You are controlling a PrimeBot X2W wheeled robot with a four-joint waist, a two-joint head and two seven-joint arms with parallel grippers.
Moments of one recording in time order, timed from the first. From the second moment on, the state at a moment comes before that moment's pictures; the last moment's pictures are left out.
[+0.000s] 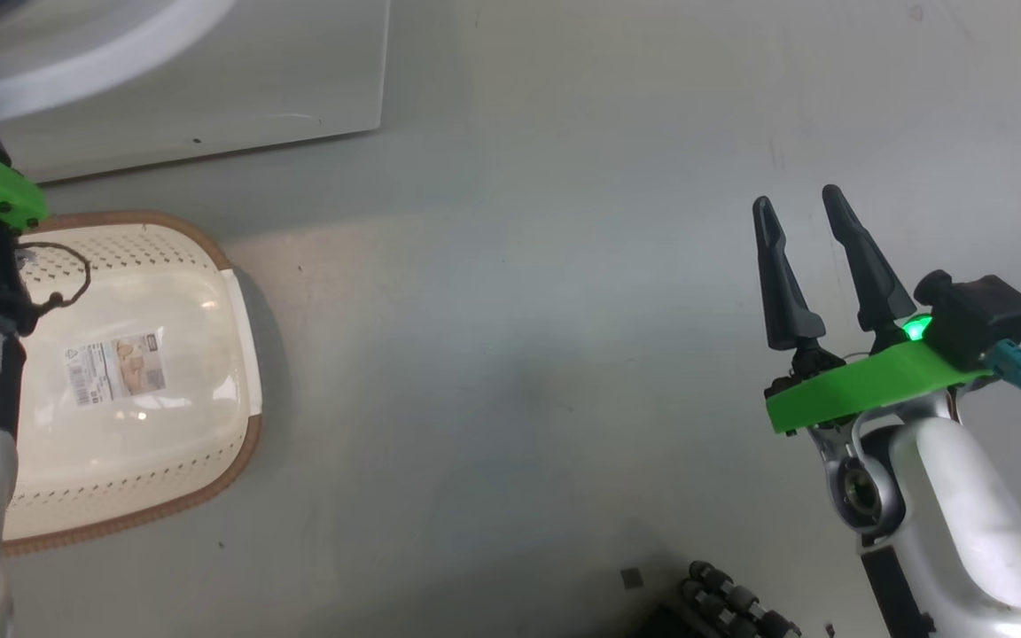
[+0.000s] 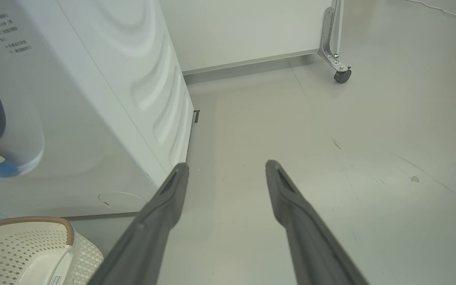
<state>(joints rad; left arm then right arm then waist) -1.07 0.28 -0.15 1.11 -0.63 -0.01 -0.21 -0.31 -0.06 0.17 0.15 0.33 0.12 -0.25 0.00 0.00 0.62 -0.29</state>
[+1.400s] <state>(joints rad) -1.23 0.45 -0.29 0.85 -0.40 -0.05 -0.11 -0.32 -0.05 0.21 0.16 0.35 0.12 -0.25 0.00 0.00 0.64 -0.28</state>
